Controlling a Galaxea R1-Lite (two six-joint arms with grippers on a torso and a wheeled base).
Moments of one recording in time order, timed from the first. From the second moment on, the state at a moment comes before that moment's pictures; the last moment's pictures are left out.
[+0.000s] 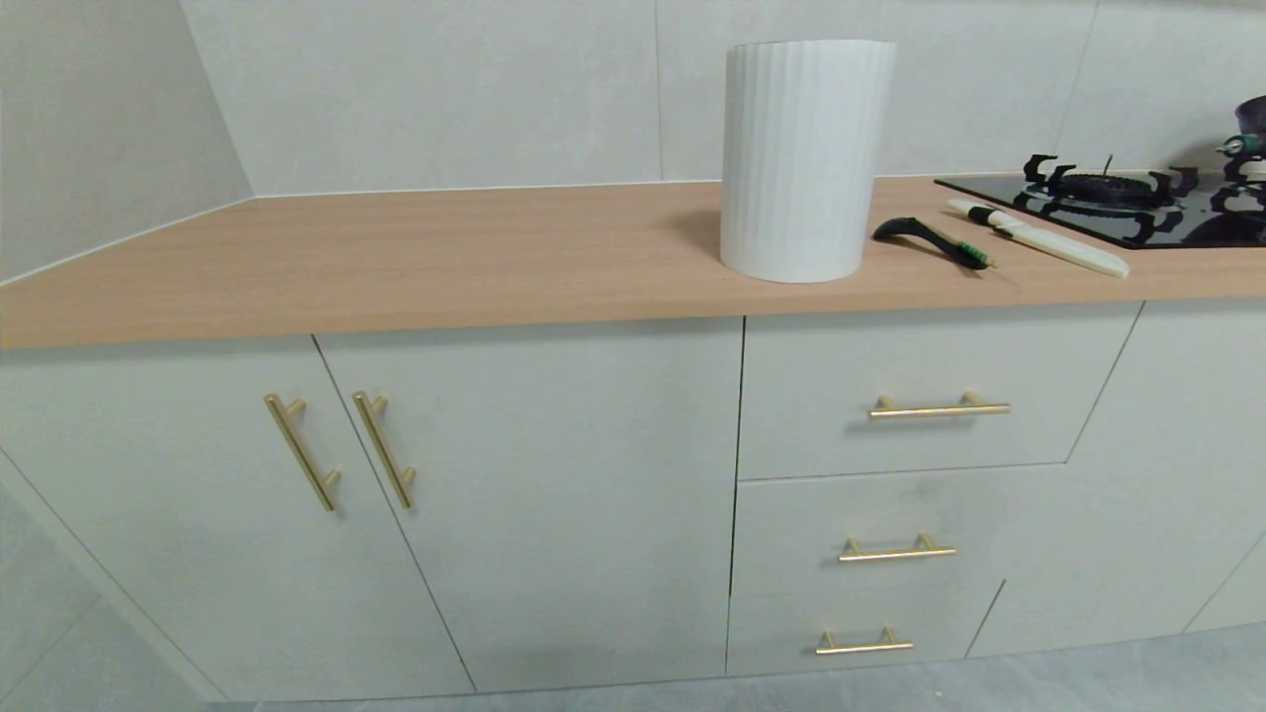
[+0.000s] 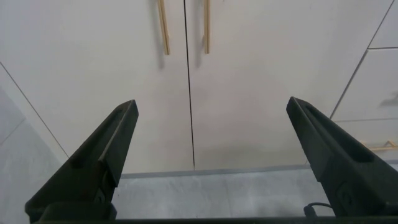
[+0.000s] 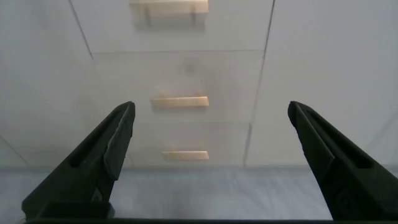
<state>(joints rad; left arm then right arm) 0.00 0.00 0.00 0.00 0.00 0.00 0.01 0.03 -0.11 0.02 0.08 0.04</state>
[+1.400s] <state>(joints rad) 0.00 0.00 0.00 0.00 0.00 0.00 0.19 1.71 -0.48 -0.59 0.07 0.05</state>
